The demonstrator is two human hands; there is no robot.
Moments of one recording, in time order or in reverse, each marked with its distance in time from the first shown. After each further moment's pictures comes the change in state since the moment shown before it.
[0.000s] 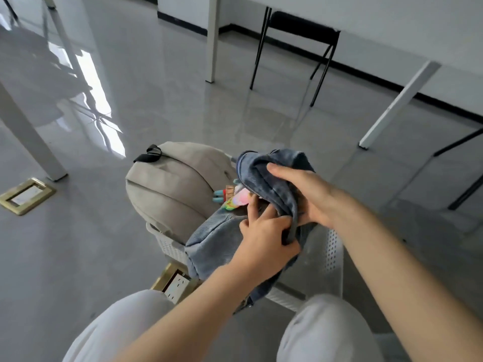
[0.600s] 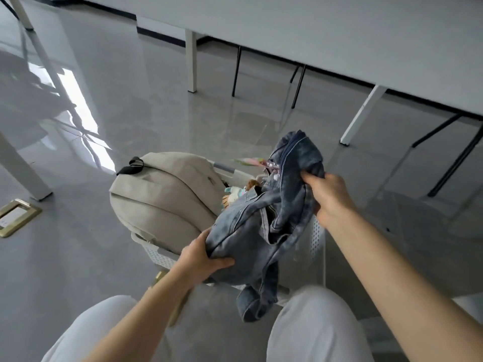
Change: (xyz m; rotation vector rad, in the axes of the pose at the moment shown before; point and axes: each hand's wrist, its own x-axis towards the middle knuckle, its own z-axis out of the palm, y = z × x) left_hand -0.028 -0.074 -0.014 -0.134 -0.148 -0.545; right_hand 0.008 0.041 -0.062 0.402 0.579 -0.239
